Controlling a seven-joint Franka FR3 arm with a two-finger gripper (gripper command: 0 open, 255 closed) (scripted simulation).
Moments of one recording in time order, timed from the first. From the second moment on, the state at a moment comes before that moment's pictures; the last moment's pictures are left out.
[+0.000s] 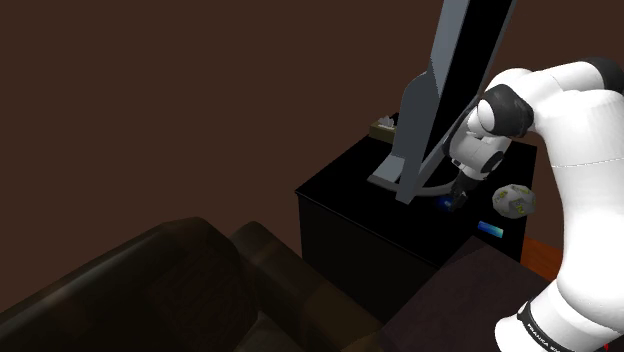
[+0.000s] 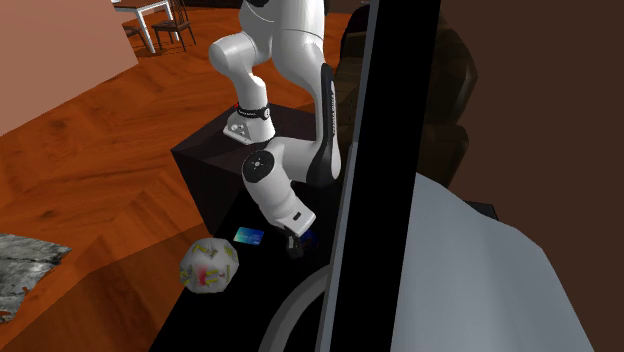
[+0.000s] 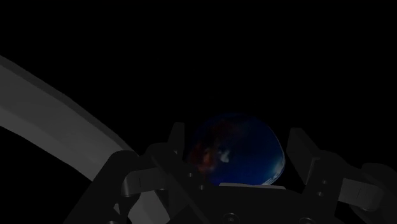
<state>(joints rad) -0.24 0.71 -0.58 -2.07 0.96 2.39 -2.05</state>
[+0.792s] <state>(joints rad) -0.22 0.66 -0.61 -2.09 0.93 2.37 -2.02</state>
